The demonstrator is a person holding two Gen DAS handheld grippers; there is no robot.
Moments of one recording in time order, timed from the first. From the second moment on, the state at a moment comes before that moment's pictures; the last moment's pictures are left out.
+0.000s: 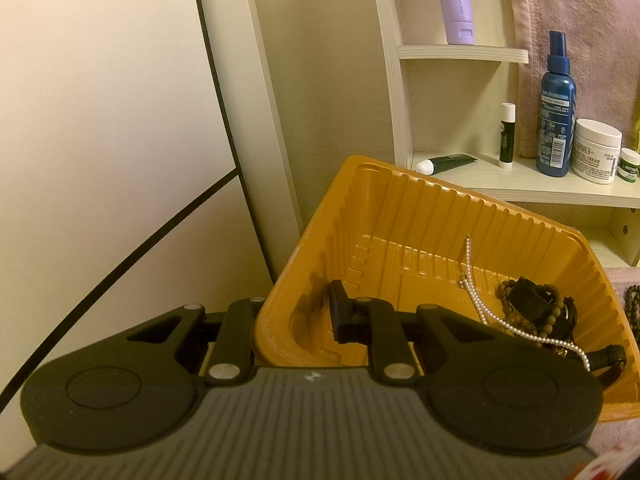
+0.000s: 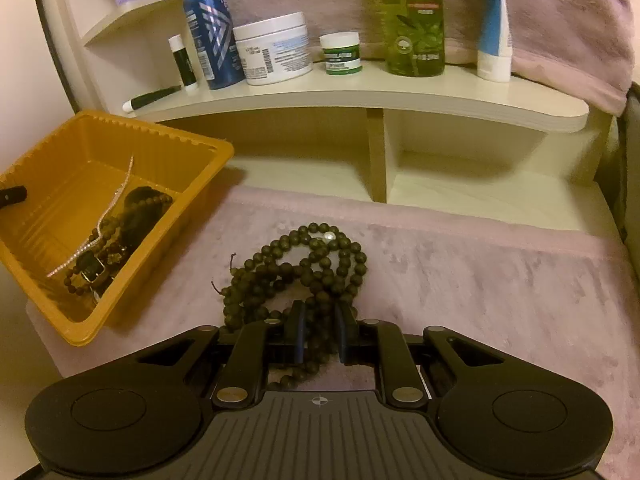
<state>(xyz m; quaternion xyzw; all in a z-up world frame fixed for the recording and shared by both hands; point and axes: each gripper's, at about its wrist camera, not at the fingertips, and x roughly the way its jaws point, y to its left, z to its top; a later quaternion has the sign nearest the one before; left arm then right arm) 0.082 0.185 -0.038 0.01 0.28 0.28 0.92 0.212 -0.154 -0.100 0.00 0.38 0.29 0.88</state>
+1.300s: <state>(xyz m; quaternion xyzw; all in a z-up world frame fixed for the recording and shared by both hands) 0.081 0.185 -0.037 0.01 0.28 0.28 0.92 0.191 -0.184 -0.038 0.04 0.30 0.30 0.90</state>
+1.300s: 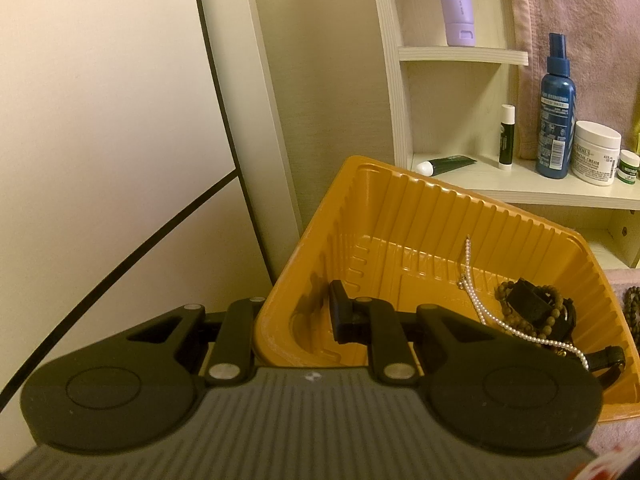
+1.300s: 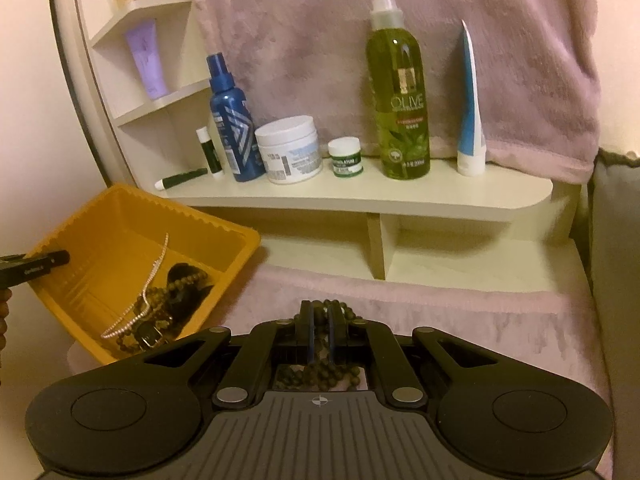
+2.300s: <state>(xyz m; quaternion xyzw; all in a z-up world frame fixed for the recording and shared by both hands) 0.080 0.184 -0.034 0.00 0.28 0.28 0.92 0.206 -0.043 -0.003 0.09 0.29 0.48 0.82</state>
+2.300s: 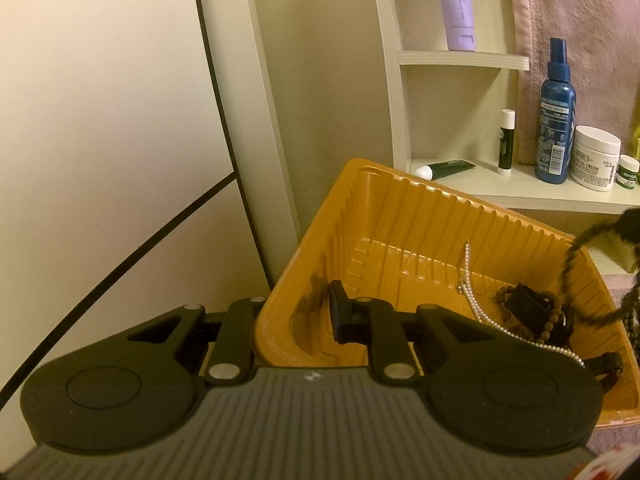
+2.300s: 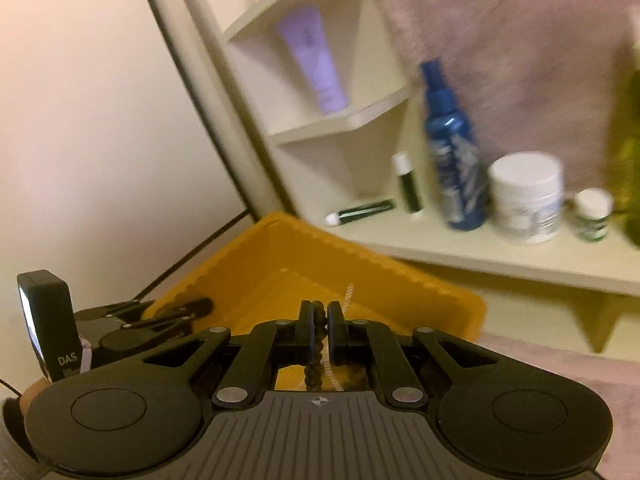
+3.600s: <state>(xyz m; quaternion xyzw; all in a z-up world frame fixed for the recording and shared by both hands) 0.081 0.184 -0.035 0.01 0.28 0.29 0.92 0.213 -0.192 -0.067 0.11 0.35 0.27 0.89</state>
